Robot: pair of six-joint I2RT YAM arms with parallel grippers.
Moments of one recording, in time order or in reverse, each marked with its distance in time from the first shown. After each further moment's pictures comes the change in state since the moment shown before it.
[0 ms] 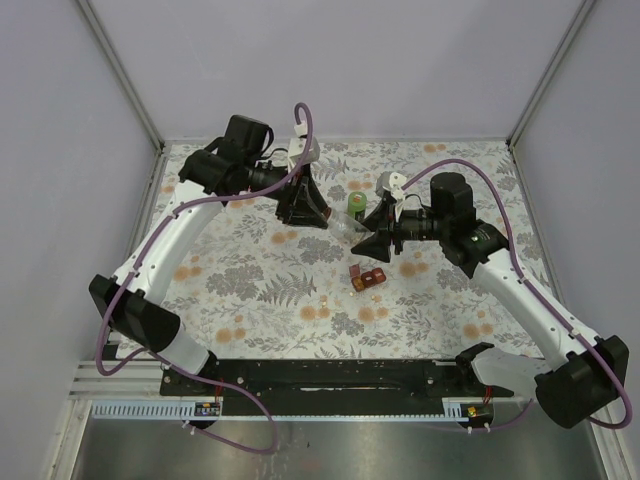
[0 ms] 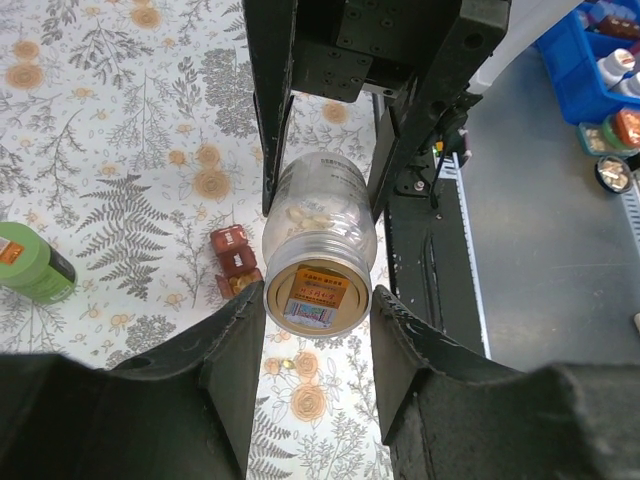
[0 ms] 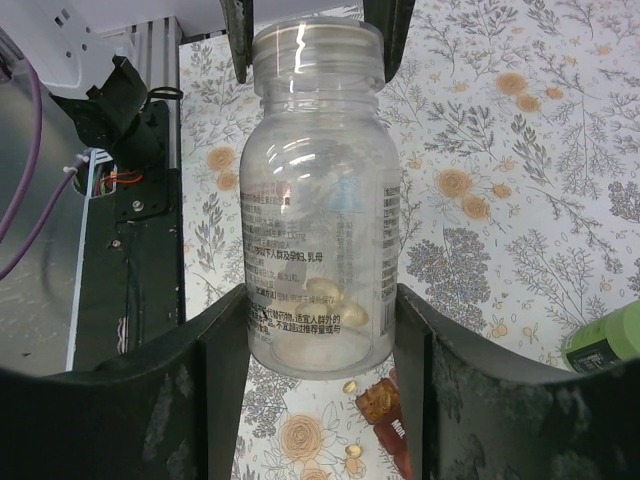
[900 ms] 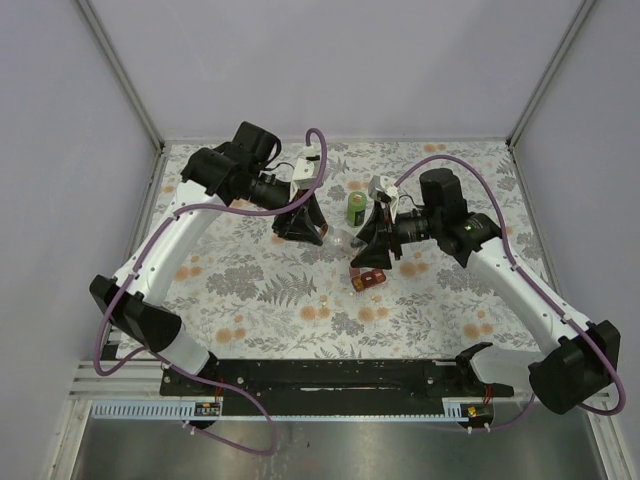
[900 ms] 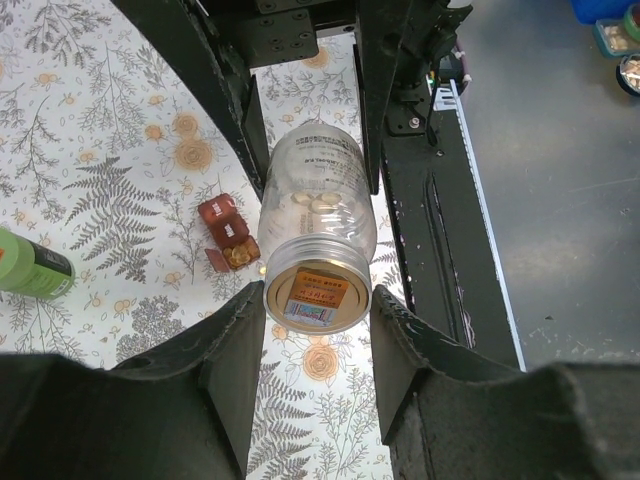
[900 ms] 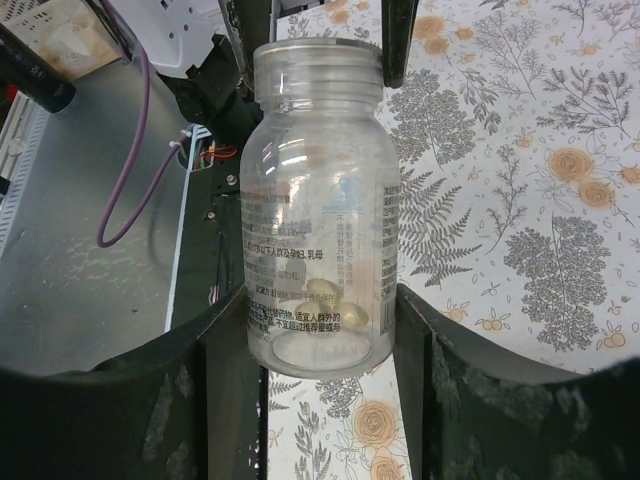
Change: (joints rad) left arm -0.055 0.006 0.061 -0.256 -0.064 0.301; right arm 0.003 0.078 0.068 -0.162 -0.166 -0.010
